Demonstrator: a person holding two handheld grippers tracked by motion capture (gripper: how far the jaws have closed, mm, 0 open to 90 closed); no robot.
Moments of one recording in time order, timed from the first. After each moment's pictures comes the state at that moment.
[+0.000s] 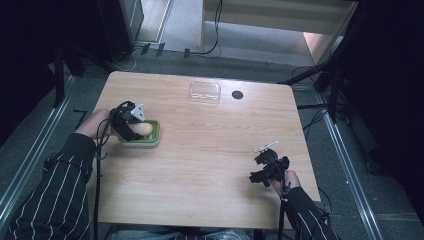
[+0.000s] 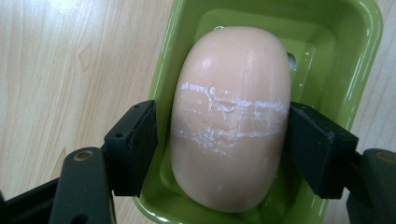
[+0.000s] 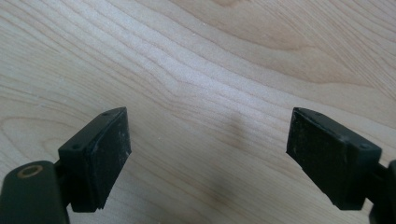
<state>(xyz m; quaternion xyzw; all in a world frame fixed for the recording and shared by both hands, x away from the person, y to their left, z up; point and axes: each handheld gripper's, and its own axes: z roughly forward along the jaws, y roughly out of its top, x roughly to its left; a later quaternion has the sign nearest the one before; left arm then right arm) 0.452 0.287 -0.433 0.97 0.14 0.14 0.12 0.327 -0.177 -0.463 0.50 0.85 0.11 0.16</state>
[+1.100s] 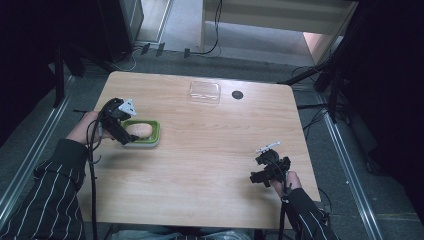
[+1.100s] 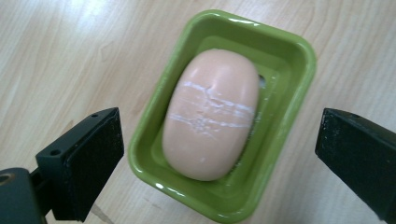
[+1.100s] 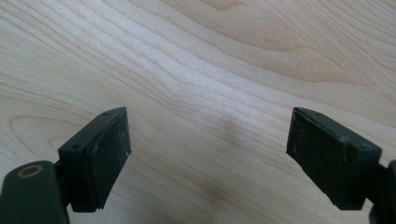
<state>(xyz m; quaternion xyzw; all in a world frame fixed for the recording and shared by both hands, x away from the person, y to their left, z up) 0.424 0.296 -0.403 0.95 0.22 0.14 0.18 0.323 -0.178 -0.459 0.50 0.84 0.12 0.17</state>
